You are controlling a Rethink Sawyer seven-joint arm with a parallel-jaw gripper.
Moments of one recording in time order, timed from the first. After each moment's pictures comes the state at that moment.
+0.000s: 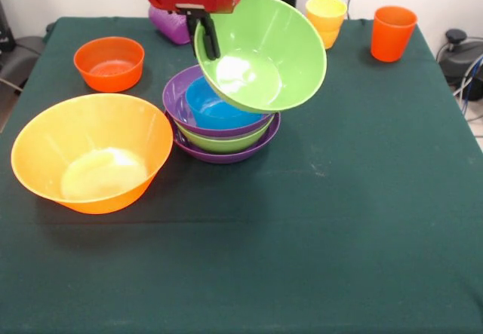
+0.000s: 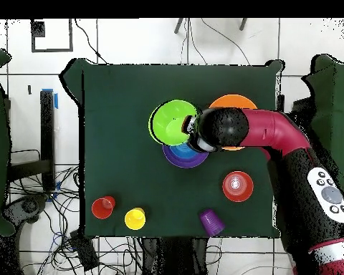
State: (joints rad) arm -0.77 -0.70 0.62 1.62 -0.40 0.85 2.08
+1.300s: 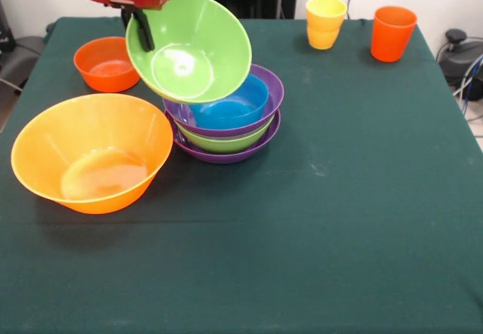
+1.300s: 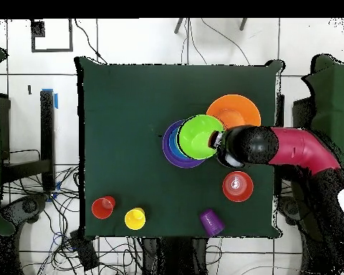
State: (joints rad) arm -0.91 -0.70 0.64 1.68 -0.52 0.86 2.07
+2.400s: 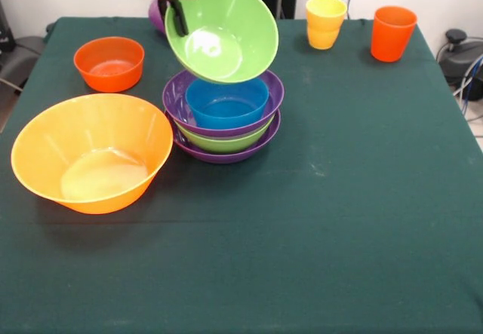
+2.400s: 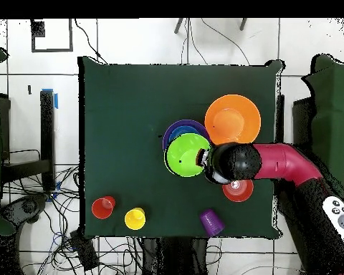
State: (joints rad) arm -0.92 -0.72 0.65 1.82 -0.53 0.82 2.07
